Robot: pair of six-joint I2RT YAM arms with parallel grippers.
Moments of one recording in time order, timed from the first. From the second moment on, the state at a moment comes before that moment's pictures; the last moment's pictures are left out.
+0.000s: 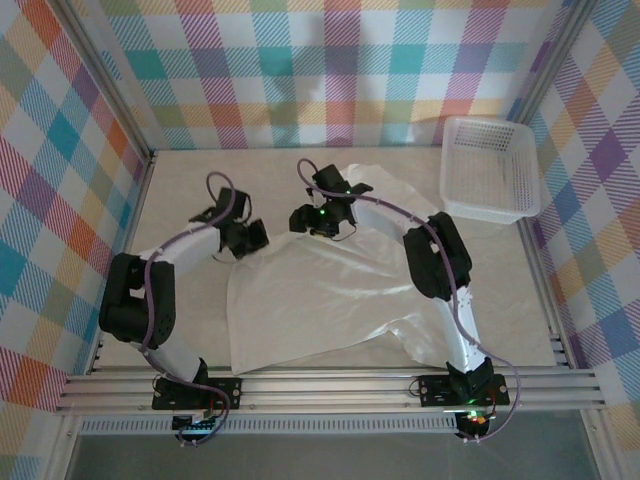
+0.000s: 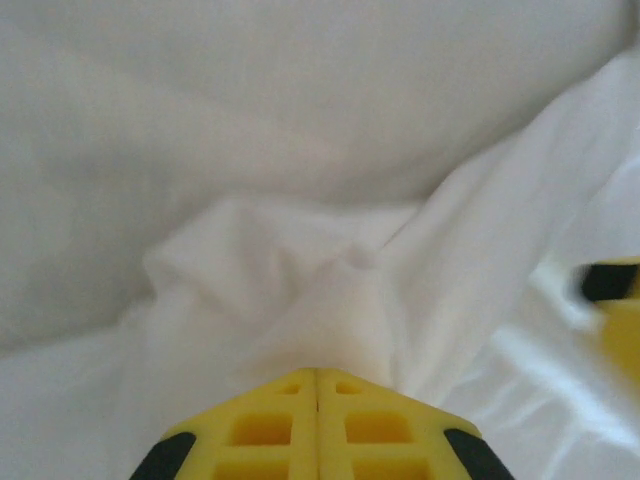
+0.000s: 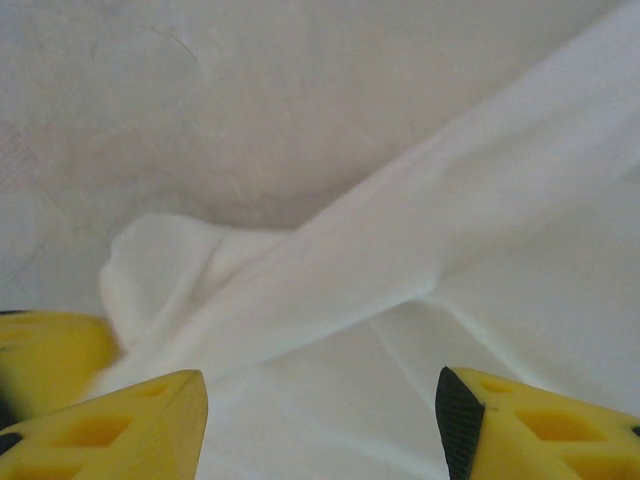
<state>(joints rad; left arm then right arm) -0.24 1.64 0.98 -0.41 0.22 -0.64 0.64 2.18 1.73 -0.56 -0.41 0.59</state>
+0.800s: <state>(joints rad) -0.25 1.62 0.89 -0.34 0.19 -0.74 0.70 2.30 1.75 -0.42 -0.38 0.78</state>
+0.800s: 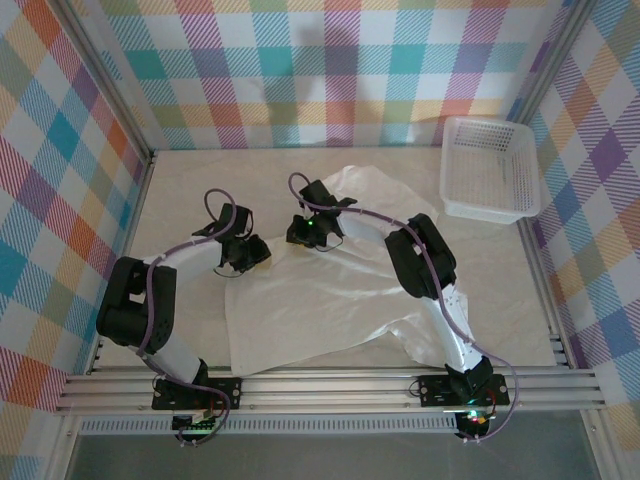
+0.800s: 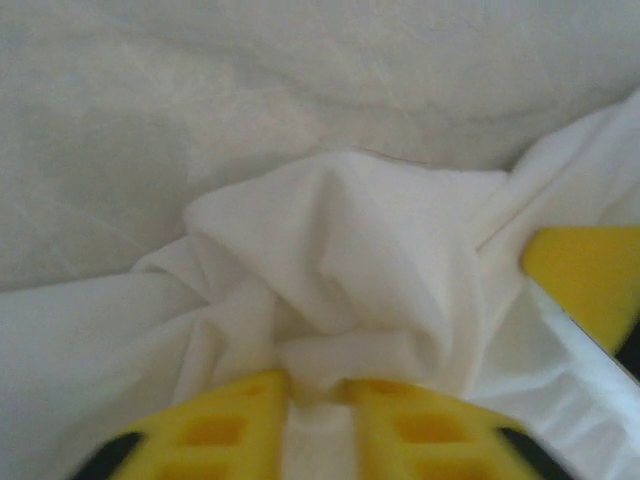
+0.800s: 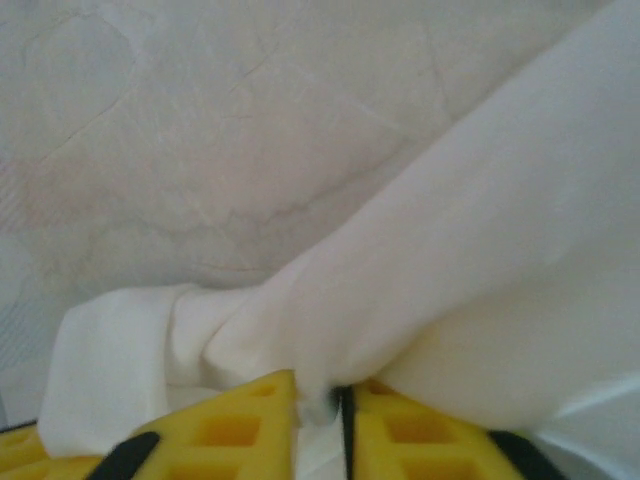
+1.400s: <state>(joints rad) -0.01 1.57 1.05 -0.46 0.24 -0.62 0.64 2.30 1.76 -0.47 -0.31 0.76</state>
